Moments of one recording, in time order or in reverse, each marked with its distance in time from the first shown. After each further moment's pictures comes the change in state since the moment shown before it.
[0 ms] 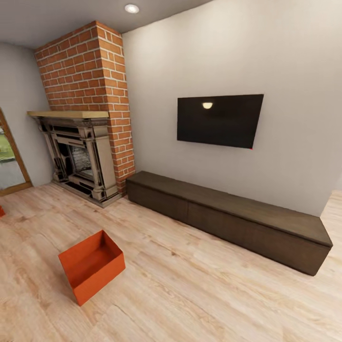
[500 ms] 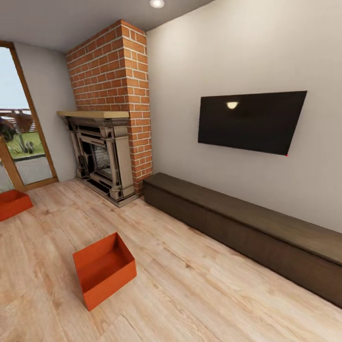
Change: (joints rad) left arm 0.000 0.000 0.000 0.000 0.000 -0.001 0.000; right arm 0.000 0.000 -0.004 0.000 0.000 -0.001 -0.001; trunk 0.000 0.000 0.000
